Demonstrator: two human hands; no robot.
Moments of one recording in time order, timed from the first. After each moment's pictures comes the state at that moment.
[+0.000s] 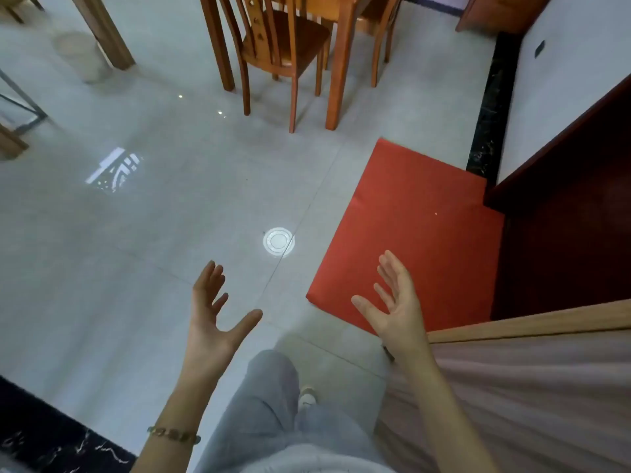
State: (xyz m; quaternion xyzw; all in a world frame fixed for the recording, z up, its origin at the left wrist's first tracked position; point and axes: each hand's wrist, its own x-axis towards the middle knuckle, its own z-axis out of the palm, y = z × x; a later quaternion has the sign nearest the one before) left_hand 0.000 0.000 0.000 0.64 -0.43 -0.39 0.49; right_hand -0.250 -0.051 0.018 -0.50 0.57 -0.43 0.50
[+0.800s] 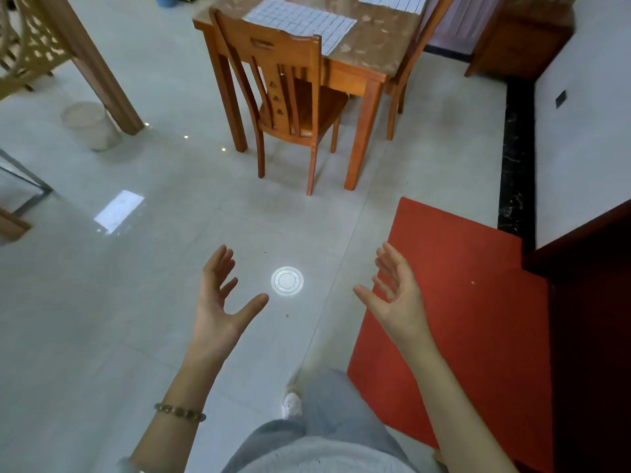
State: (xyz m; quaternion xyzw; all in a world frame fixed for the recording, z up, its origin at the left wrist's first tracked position) left_hand 0.170 -0.365 0.027 0.59 -0.48 -0.40 0.51; right_hand -0.086 -0.403 0.029 -0.51 0.56 -0.46 0.48
